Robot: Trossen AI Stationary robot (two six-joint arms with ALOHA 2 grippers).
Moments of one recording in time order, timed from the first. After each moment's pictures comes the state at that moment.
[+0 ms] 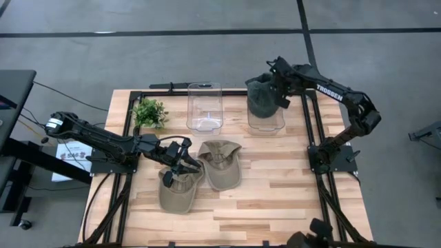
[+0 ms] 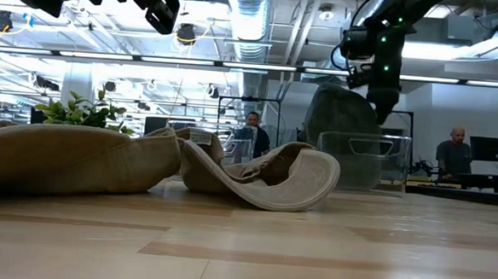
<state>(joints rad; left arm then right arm) -0.23 1.11 0.45 0.64 0.14 -0.11 -0.82 1.52 1.29 -1.02 0.39 -0.47</state>
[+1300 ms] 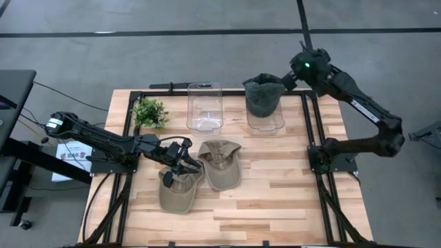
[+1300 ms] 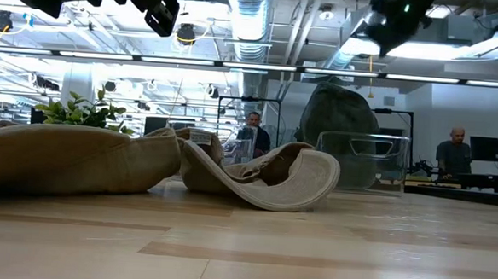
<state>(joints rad) -0.23 1.11 0.45 0.62 0.14 -0.11 -0.72 1.13 1.29 -0.75 0.57 -0.29</state>
